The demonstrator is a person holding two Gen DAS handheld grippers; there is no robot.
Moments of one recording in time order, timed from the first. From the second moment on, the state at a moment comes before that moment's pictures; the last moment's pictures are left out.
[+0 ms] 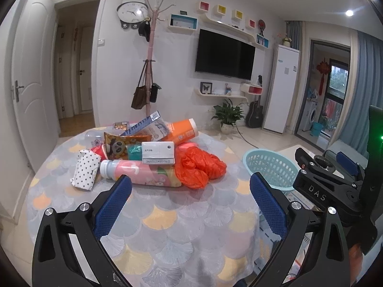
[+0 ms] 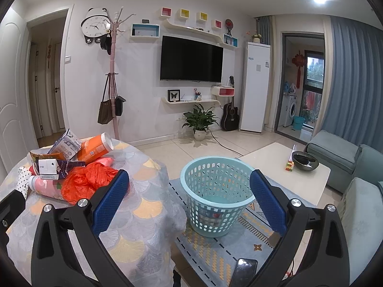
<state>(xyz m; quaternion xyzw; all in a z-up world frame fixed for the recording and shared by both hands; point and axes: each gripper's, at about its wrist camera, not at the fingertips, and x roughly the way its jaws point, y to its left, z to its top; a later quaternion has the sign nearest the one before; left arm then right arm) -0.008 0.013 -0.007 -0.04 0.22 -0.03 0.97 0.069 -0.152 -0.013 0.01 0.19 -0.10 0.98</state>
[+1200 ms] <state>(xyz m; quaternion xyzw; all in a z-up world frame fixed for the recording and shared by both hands) 0.025 0.184 -0.018 -0.12 0.28 0.04 0.95 0.130 -0.099 -0.022 -0.02 0.26 0.02 0.97</state>
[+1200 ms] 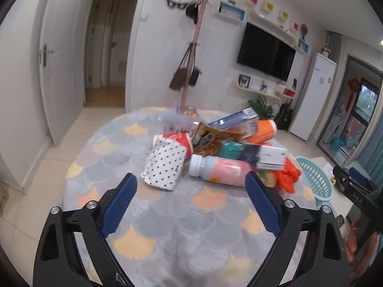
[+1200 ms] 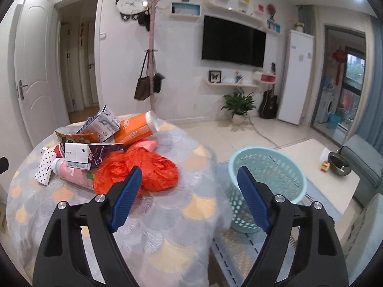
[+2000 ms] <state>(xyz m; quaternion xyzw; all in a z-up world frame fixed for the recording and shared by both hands) 0.194 0.079 -0.047 -0.13 0.45 -0.09 0.88 0.260 -0.061 -0.080 0.01 0.41 0.19 0.89</state>
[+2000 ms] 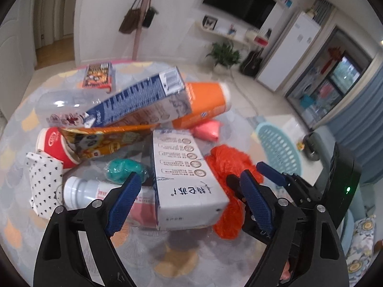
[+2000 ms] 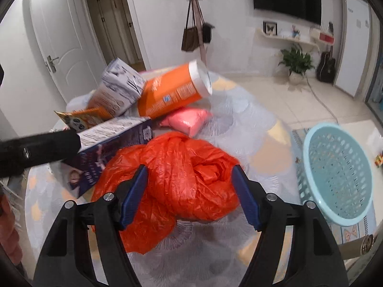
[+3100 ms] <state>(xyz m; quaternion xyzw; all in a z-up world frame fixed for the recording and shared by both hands) 0.045 0.144 -0.041 -0.11 0.39 -0.03 0.91 0.222 -0.065 -0.074 -0.02 0.40 0.21 0.89</state>
